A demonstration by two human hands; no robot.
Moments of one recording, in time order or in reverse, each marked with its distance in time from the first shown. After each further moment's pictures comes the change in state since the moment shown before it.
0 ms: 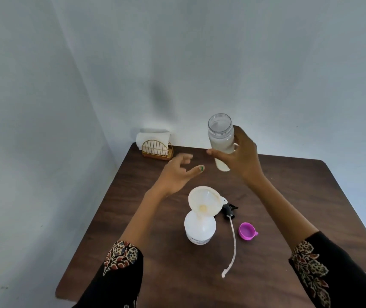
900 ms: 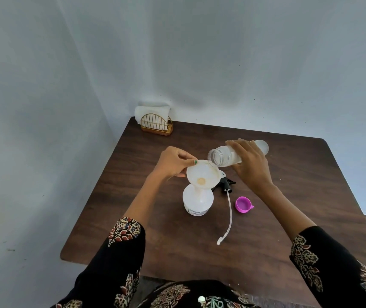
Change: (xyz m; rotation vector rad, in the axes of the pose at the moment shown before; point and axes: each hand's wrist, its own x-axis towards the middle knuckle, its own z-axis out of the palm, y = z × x) left_hand -0.010 -0.029 0.017 -0.070 -0.030 -0.190; right_hand -0.061 0.082 -0.006 -0.627 -0.074 -0.320
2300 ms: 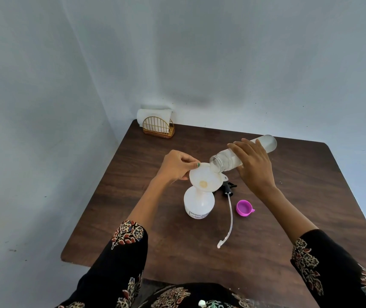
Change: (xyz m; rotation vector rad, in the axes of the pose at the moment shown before) left_hand -0.001 0.000 0.007 0.004 0.021 0.026; right_hand 0.000 0.007 -0.004 -0.102 0.003 -0.091
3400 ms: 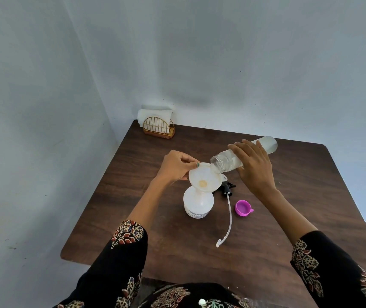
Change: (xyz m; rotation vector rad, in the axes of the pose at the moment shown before) left_hand -0.004 -0.001 0.001 -0.009 0.024 0.016; right_hand -0.005 0.004 0.006 -0.084 -0.010 0.021
